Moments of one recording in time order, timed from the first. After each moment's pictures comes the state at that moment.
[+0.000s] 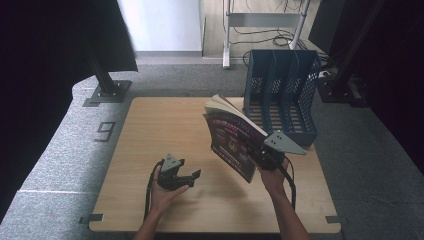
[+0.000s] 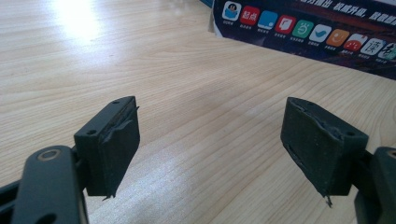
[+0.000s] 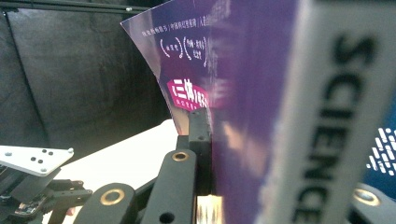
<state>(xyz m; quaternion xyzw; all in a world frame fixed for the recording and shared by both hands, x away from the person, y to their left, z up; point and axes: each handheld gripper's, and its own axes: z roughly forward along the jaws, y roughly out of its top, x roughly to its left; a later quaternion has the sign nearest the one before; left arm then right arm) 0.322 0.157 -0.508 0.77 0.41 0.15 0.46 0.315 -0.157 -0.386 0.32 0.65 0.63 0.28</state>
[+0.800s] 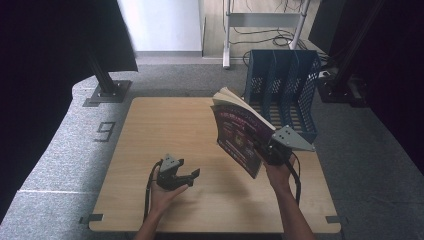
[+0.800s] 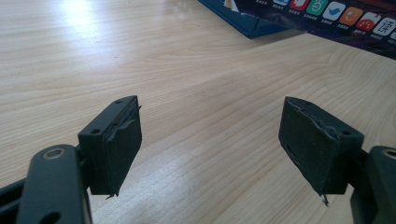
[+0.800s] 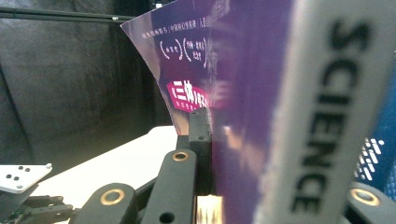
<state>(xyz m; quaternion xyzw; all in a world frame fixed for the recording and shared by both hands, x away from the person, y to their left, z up) 0.320 0.159 -0.508 0.76 0.42 0.16 0.47 0.319 -0.170 -0.374 0.33 0.63 0.63 0.30</state>
